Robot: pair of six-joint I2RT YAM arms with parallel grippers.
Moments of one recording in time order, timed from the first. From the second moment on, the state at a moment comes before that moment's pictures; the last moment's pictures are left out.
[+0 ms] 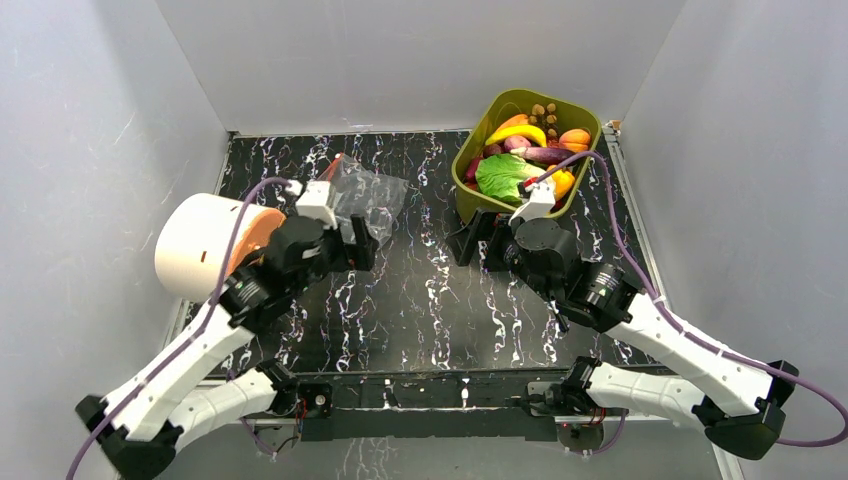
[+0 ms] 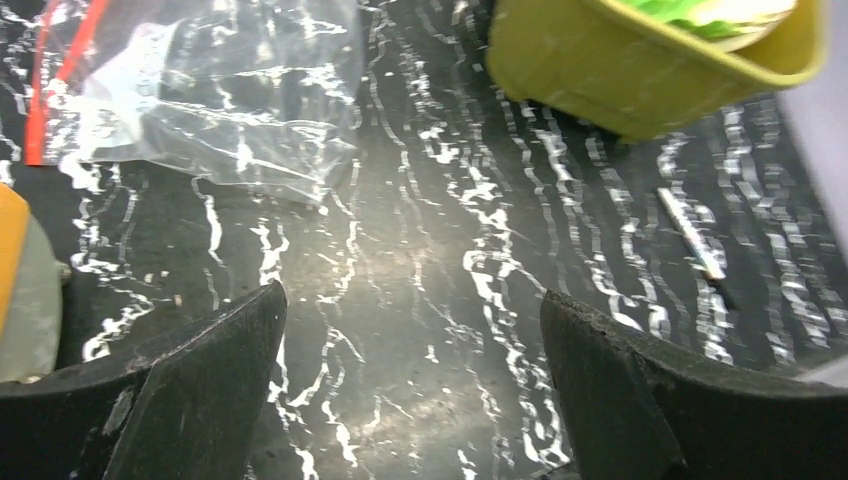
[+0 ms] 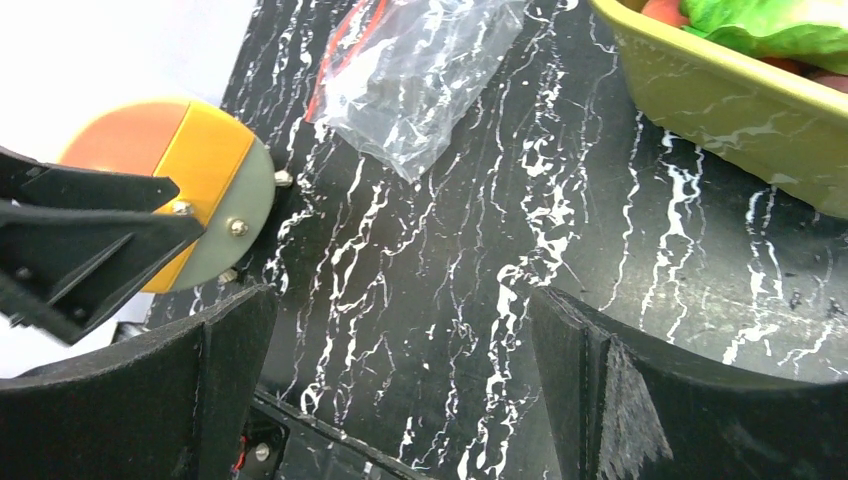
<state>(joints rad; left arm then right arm) -0.73 0.82 0.95 -0.59 -0.29 -0.46 0.92 0.91 1.03 -0.48 0.37 0.68</state>
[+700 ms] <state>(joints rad) -0.62 1.36 1.13 -0.58 -0.44 -0.26 0.92 0.75 1.03 -0.50 0.36 0.65</state>
